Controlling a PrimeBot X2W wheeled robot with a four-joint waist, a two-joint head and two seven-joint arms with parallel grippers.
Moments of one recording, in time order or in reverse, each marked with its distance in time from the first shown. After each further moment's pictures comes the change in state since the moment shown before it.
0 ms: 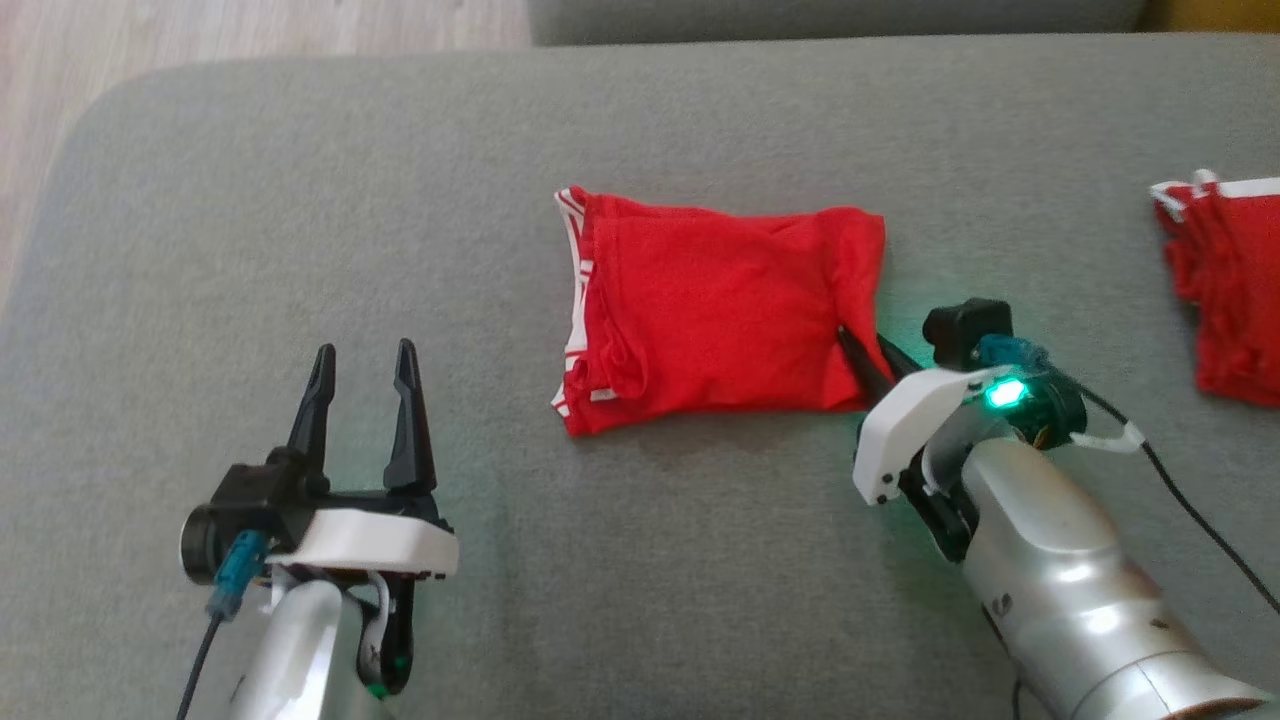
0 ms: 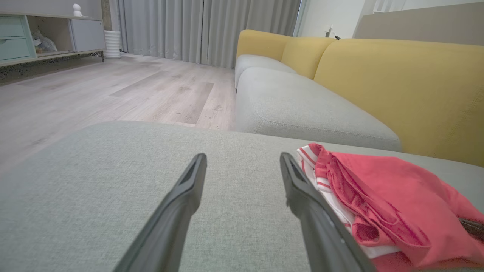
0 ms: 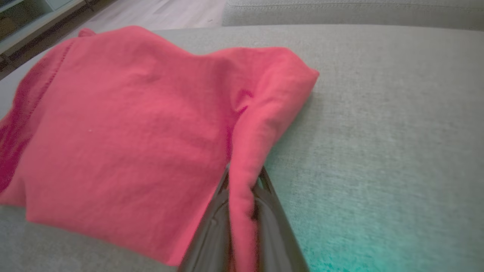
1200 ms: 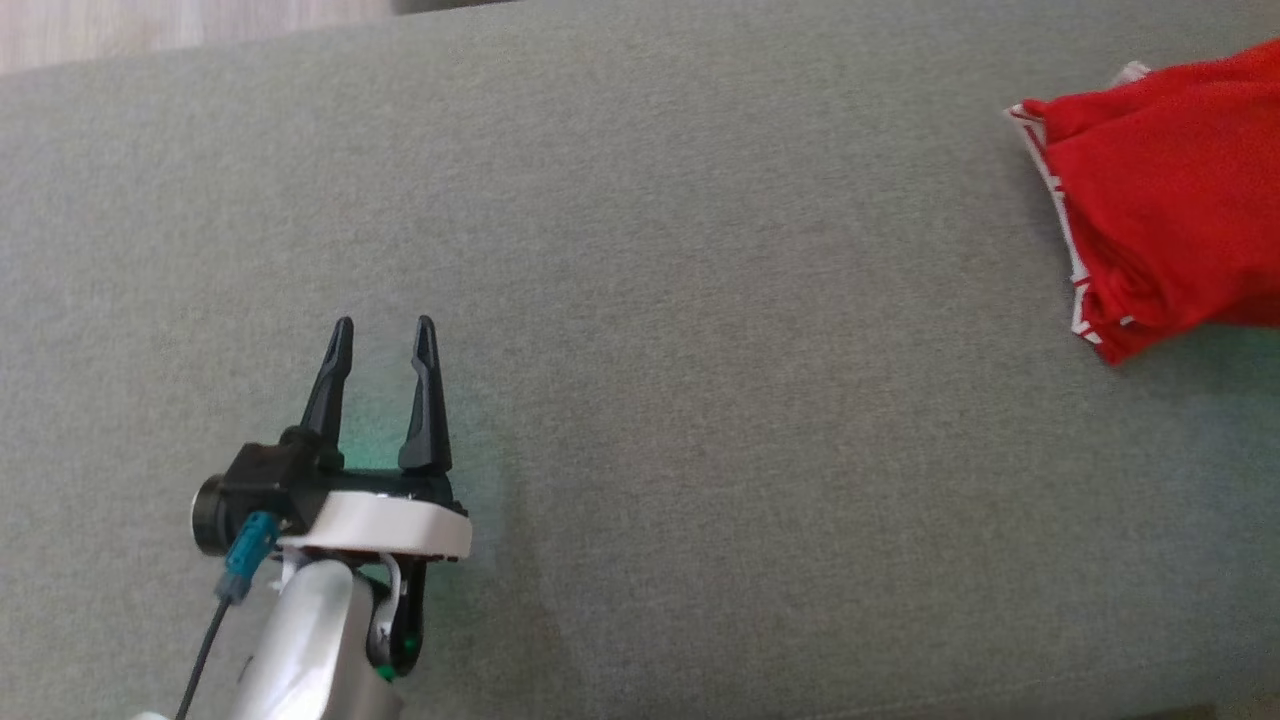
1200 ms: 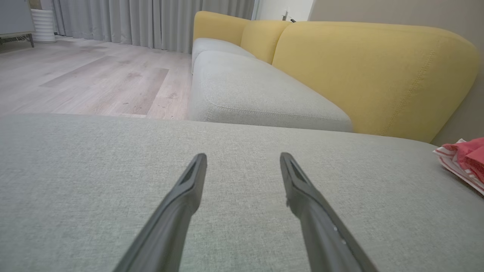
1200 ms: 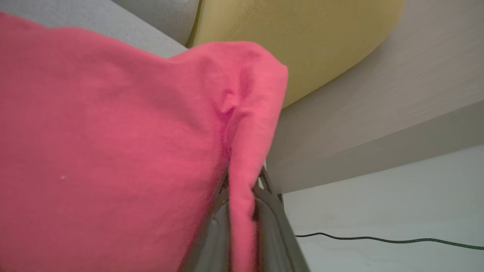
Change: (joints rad) left arm -0.025 0.000 -0.036 -0.021 0.000 -0.007 0.000; right arm -0.072 -0.541 -0.290 -0.255 -0.524 0.000 0.238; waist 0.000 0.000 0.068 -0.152
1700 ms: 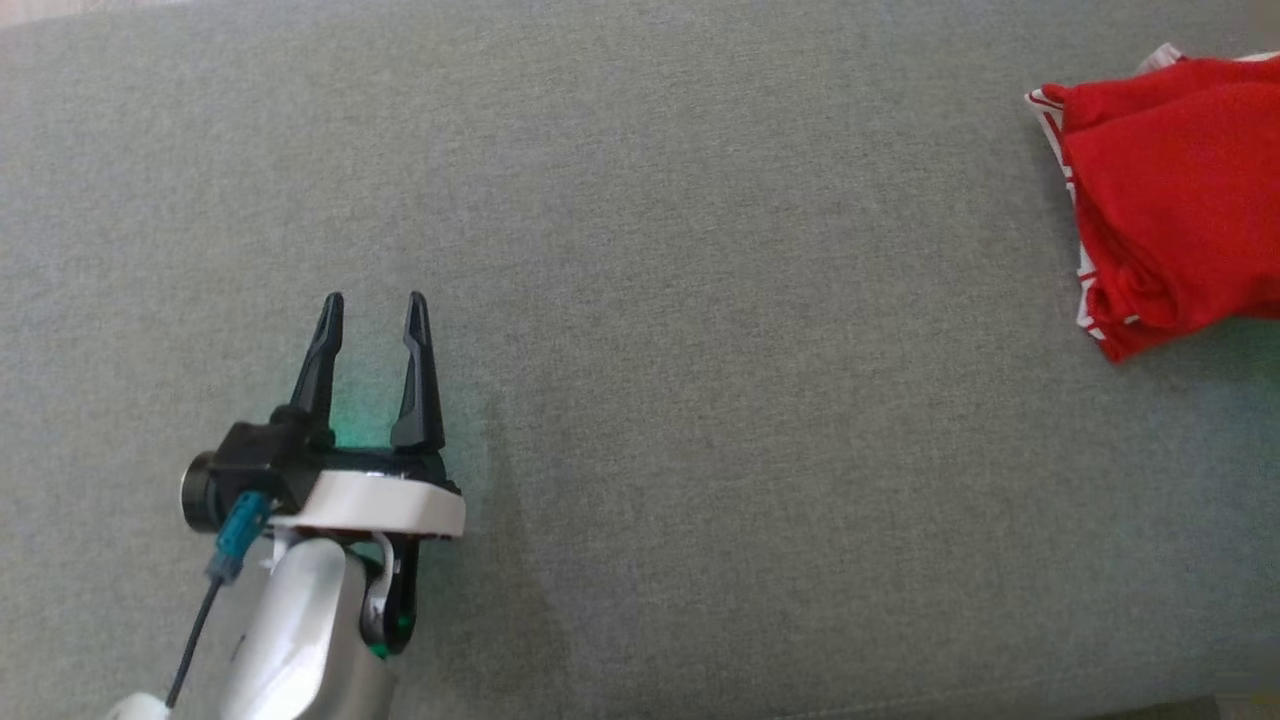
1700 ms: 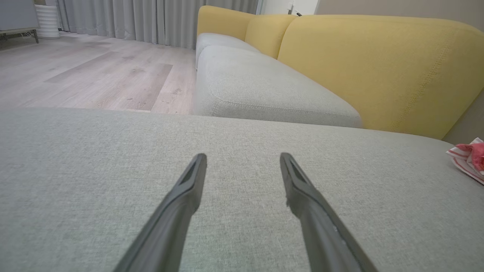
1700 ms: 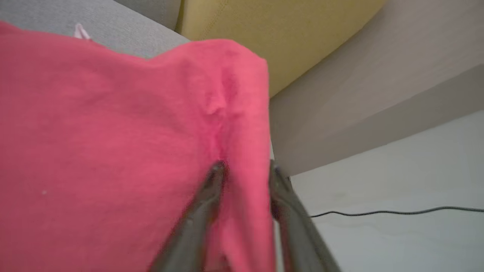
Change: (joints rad) left arm -0.033 0.000 0.020 0.003 0.016 -0.010 0.000; right arm 0.091 0.074 -0.234 -0.124 -0.058 0.000 0.087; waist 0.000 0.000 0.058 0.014
